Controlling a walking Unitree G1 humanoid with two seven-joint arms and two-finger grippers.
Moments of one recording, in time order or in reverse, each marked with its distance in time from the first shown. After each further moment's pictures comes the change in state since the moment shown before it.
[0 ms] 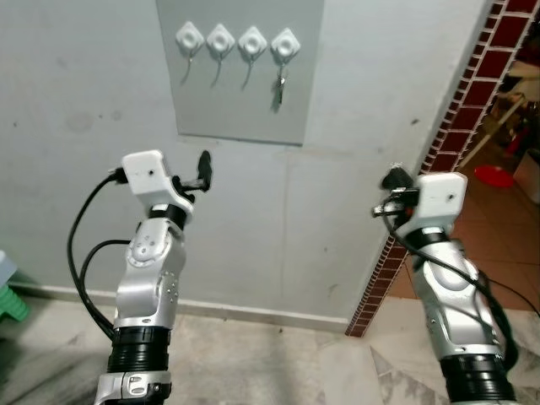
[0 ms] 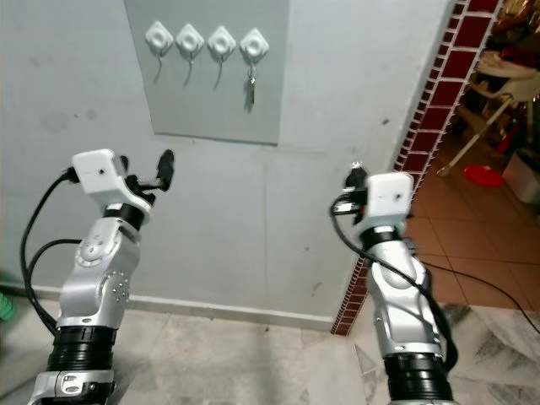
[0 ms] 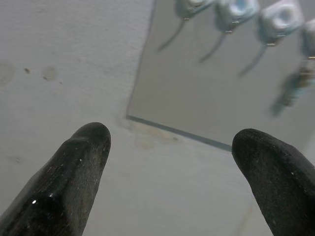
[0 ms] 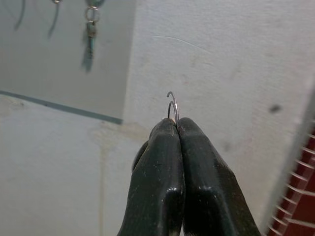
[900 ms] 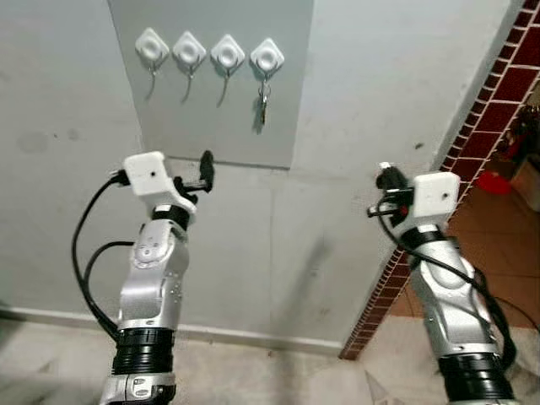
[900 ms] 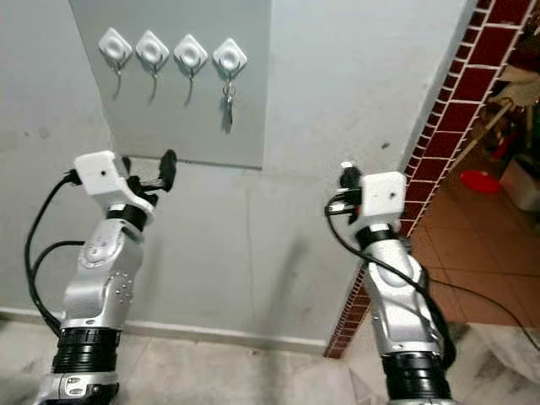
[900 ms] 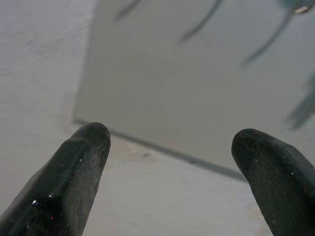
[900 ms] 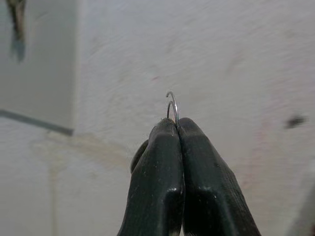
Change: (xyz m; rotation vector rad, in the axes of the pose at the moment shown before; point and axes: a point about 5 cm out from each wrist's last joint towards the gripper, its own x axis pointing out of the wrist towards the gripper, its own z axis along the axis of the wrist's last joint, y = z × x) left arm -0.002 -0.012 -0.005 -0.029 0.006 -0.004; right arm -0.002 -0.003 0.000 -0.010 0.005 0.006
